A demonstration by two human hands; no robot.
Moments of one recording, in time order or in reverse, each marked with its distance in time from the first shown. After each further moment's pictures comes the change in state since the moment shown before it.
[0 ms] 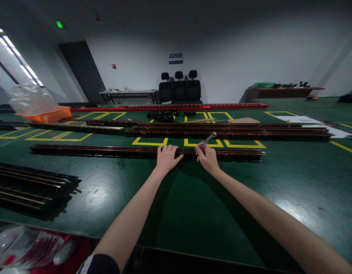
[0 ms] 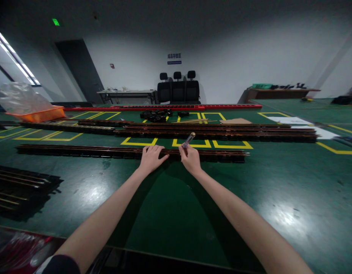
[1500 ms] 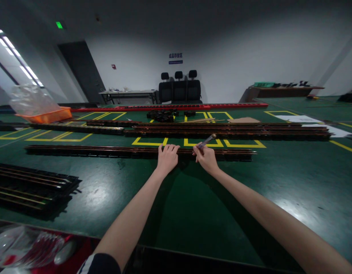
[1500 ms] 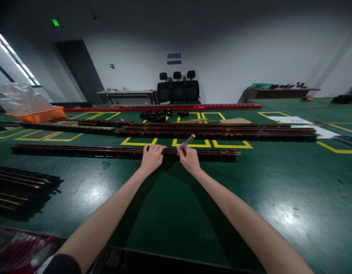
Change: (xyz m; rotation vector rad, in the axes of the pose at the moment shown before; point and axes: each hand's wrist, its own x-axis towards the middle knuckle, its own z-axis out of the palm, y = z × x) left_hand -0.004 0.006 -0.006 0.023 0.027 0.046; right_hand -0.001 -0.006 0.002 0.009 -0.043 -0.025
